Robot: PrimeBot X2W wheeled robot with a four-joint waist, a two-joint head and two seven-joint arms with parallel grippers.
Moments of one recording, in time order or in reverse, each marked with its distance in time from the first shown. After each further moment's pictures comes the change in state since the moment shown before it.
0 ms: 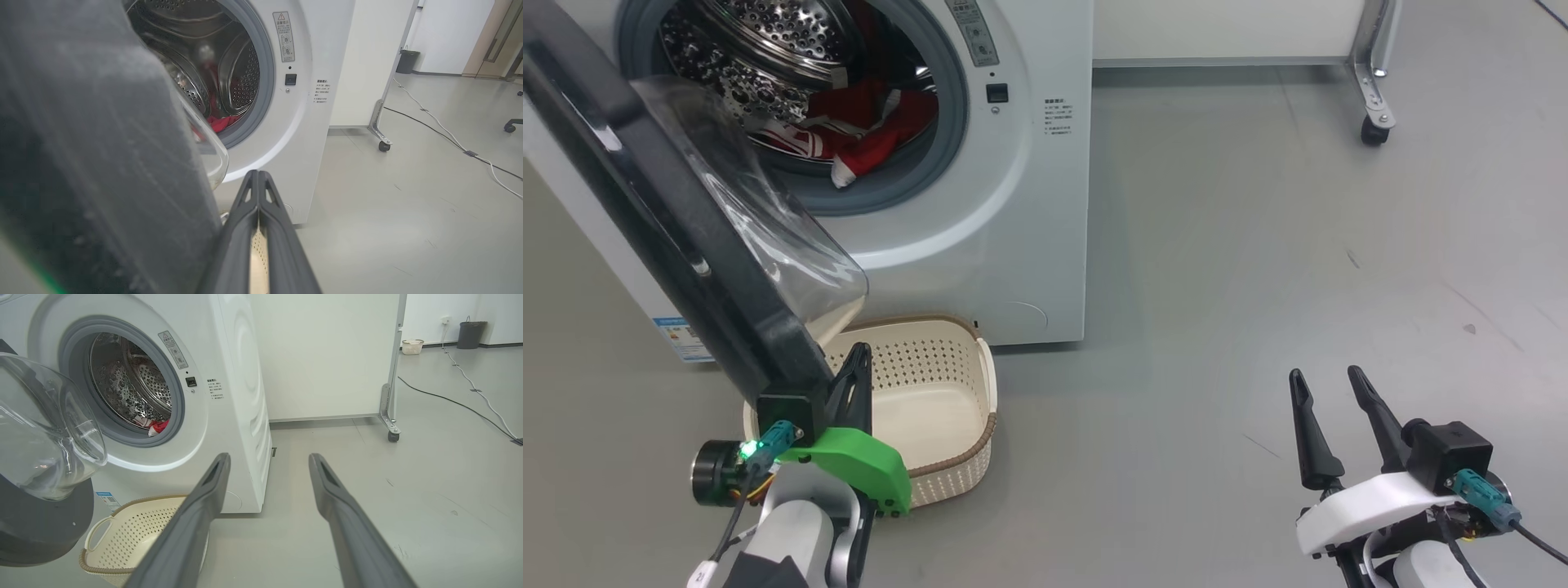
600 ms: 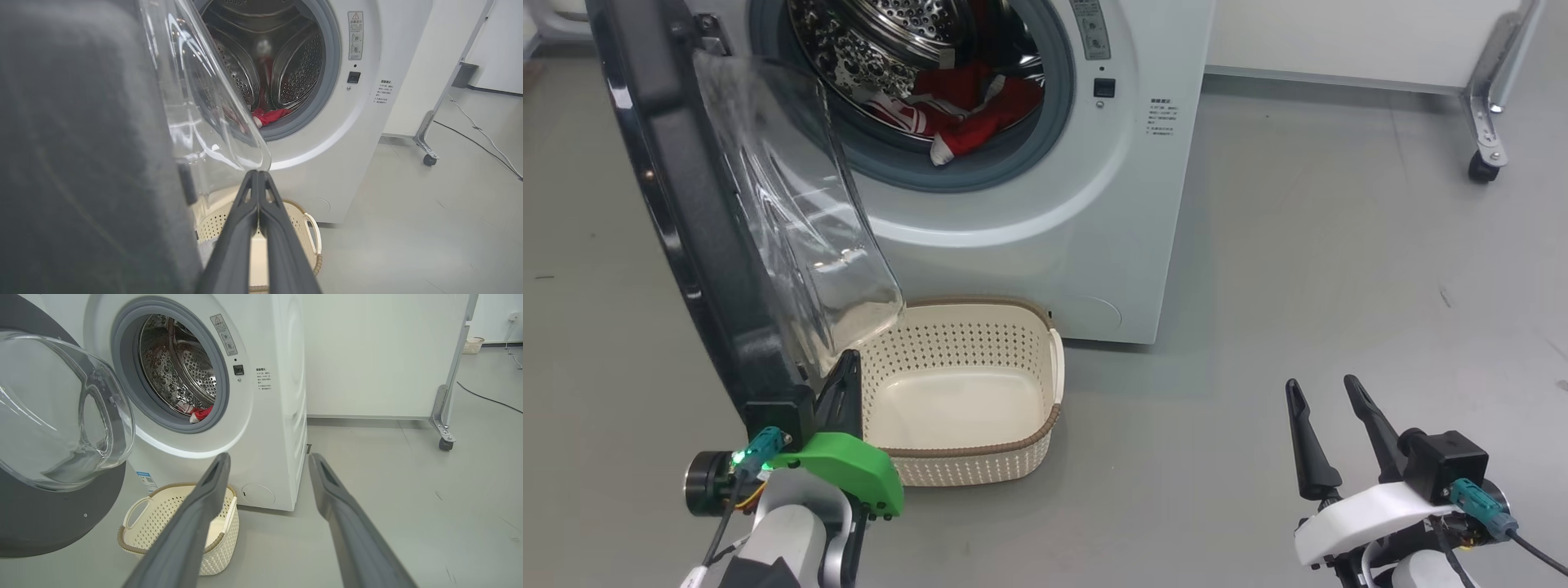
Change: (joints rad) left arm -0.003 0.002 0.000 0.039 -0.030 0.000 -0.031; right arm 0.020 0.006 -0.004 -0.004 -0.013 0.011 0.000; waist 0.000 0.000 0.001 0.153
